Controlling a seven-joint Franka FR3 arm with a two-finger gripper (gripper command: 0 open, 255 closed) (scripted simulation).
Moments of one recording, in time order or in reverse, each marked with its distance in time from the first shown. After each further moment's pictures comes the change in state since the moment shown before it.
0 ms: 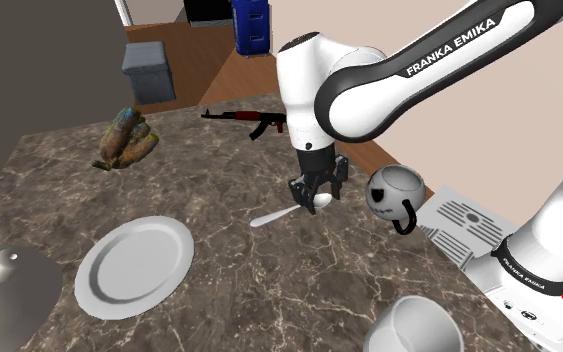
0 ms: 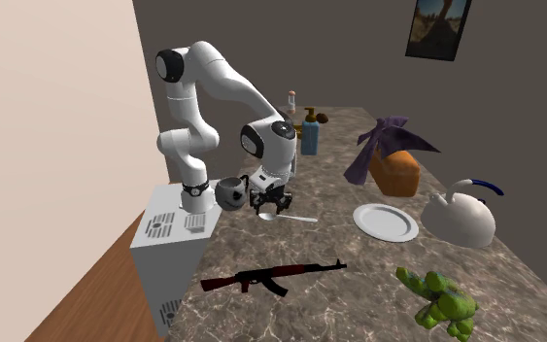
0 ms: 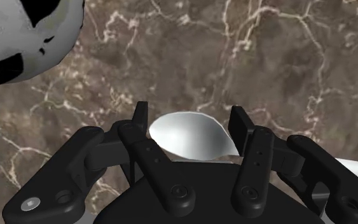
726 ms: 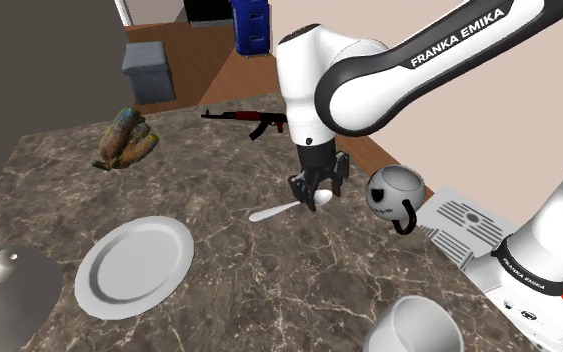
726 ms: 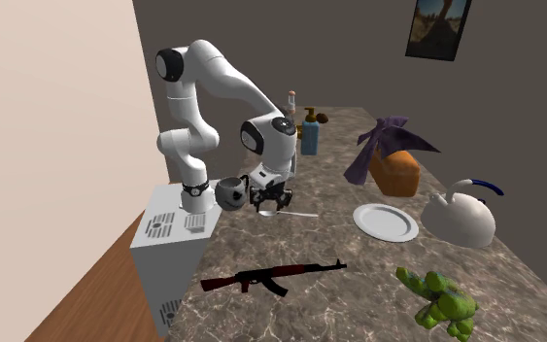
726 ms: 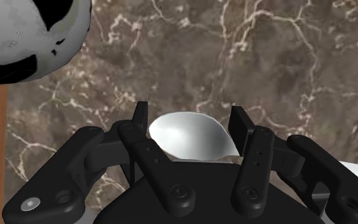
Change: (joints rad) arm -0.001 -0.017 0.000 0.013 0.007 -0.028 -0.003
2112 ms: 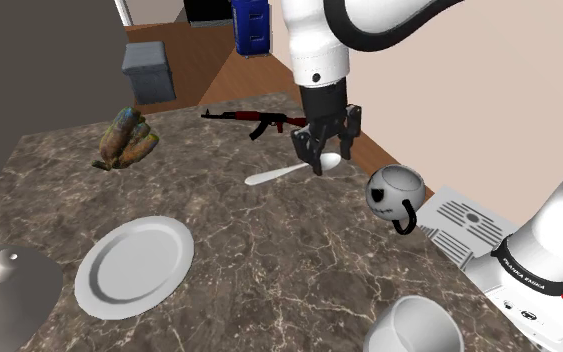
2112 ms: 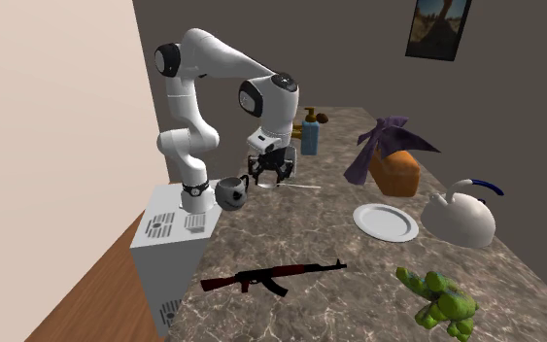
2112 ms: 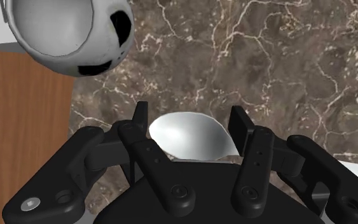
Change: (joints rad) arm -0.009 -0.121 -0.011 0.165 0.040 -0.277 -0.024
